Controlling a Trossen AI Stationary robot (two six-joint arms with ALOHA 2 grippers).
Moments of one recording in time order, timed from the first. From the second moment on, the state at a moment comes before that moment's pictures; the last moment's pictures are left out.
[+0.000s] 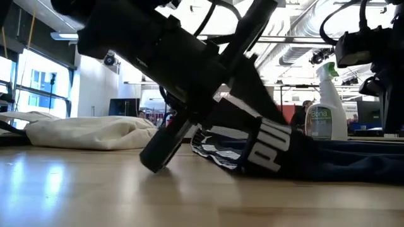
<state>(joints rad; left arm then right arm) -0.42 2.15 1.21 0.34 -0.34 -1.85 0.53 1.27 0.66 -0.63 0.14 0.90</state>
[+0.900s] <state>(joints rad) -0.52 2.08 1.41 -0.27 -0.40 -1.71 0.66 1.25 0.41 -0.24 0.05 1.02</state>
